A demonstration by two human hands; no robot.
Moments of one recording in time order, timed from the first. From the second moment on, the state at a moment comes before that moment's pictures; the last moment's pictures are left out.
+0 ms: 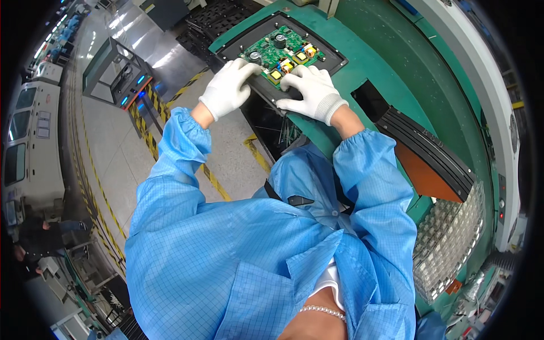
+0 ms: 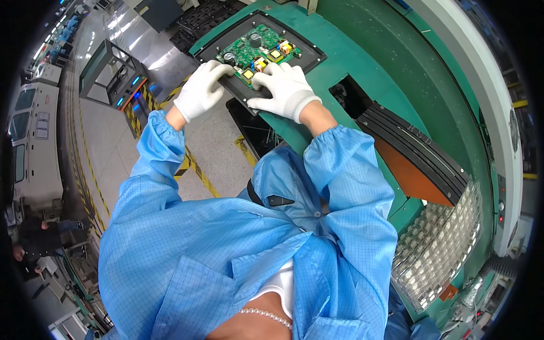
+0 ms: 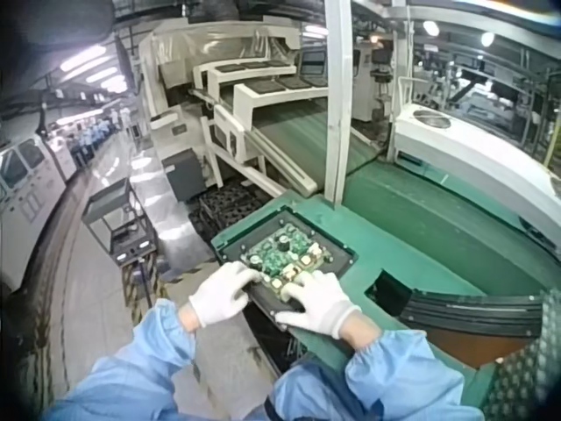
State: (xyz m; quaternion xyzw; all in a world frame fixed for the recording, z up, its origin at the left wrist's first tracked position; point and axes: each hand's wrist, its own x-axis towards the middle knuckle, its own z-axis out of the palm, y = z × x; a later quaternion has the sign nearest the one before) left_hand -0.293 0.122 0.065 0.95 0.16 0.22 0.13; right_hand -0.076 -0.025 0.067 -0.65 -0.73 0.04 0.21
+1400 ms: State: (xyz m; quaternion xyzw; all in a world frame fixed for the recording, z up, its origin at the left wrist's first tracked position) left_hand -0.140 0.285 0.068 0.96 0.25 0.13 0.01; right_hand 0.021 0.116 0.074 -0.85 -0.50 0.01 0.16
